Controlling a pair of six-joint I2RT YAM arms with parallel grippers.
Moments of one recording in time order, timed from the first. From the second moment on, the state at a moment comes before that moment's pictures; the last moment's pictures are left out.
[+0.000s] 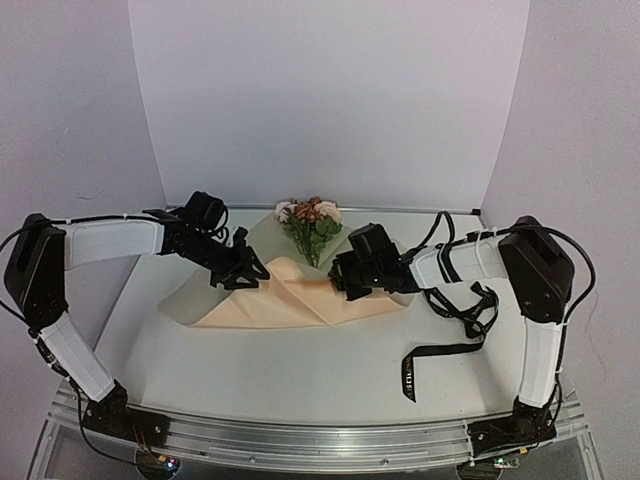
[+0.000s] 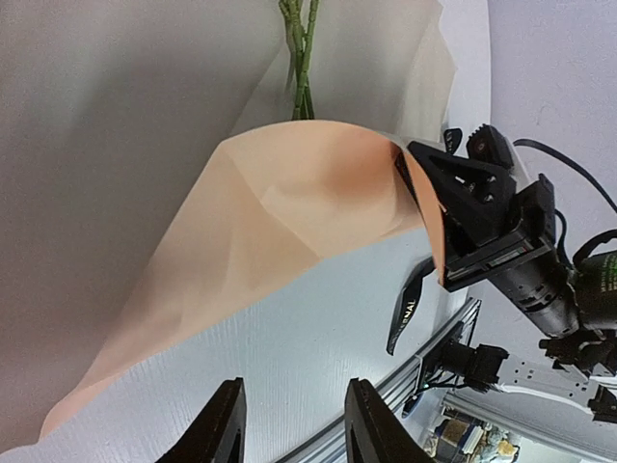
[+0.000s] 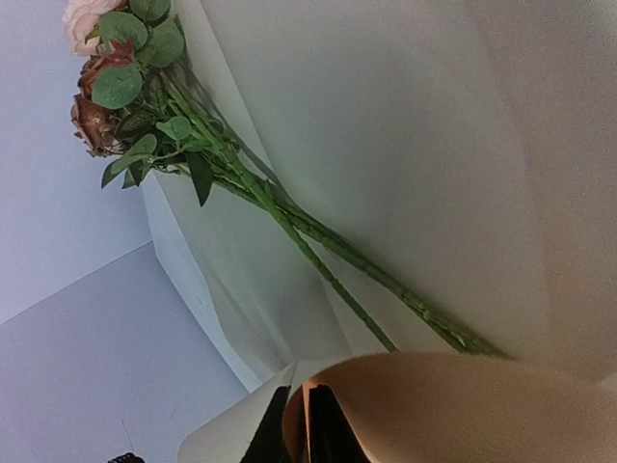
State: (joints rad) left arm -0.53 1.62 1.13 -0.44 0.56 -0.77; right arm 0.79 2.00 1.26 0.07 0.04 1.81
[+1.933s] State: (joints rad) left arm -0.48 2.07 1.42 -0.43 0.59 -0.68; right arm 0.84 1.84 1.16 -0.54 0.25 0.73
